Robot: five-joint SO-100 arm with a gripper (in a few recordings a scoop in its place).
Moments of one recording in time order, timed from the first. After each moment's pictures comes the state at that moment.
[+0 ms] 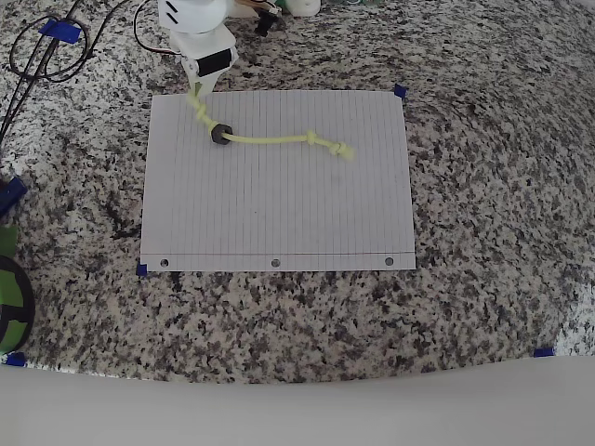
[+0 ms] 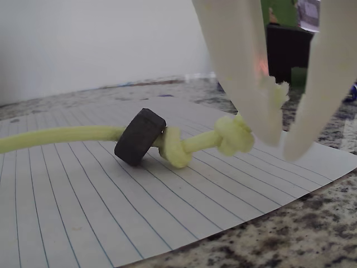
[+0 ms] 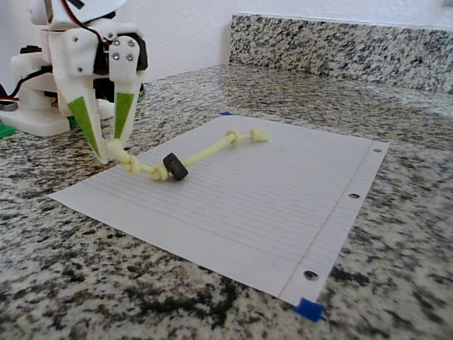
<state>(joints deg) 25.8 126.7 151.1 48.8 -31.1</state>
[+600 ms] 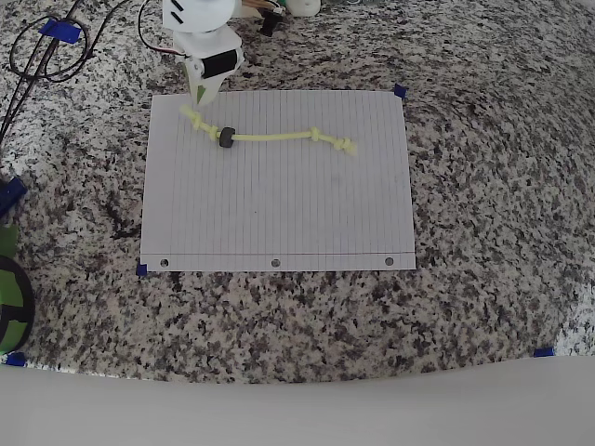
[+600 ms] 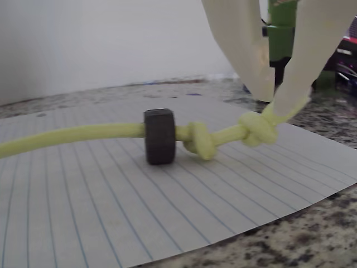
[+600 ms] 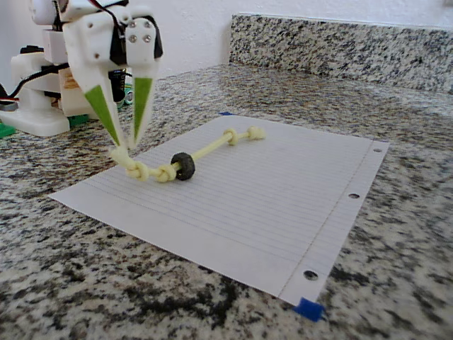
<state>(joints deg) 21.1 132.0 150.1 51.7 -33.5</state>
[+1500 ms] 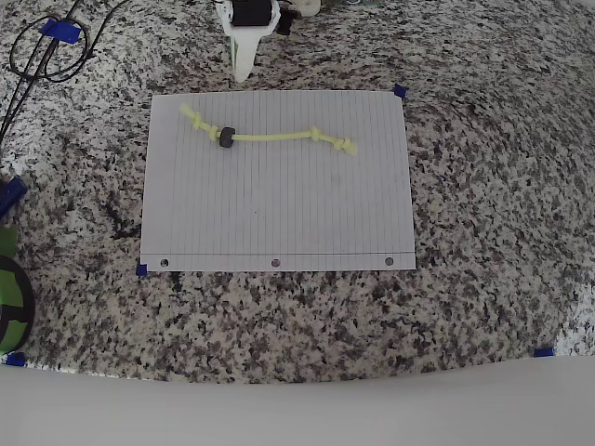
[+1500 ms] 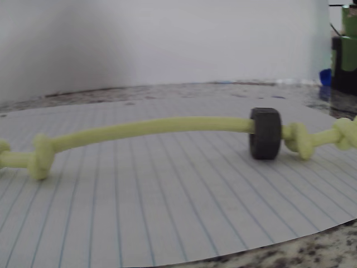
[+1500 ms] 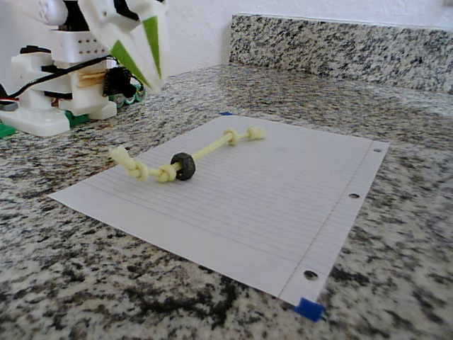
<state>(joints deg) 7.4 173.0 159.5 66.1 -71.4</state>
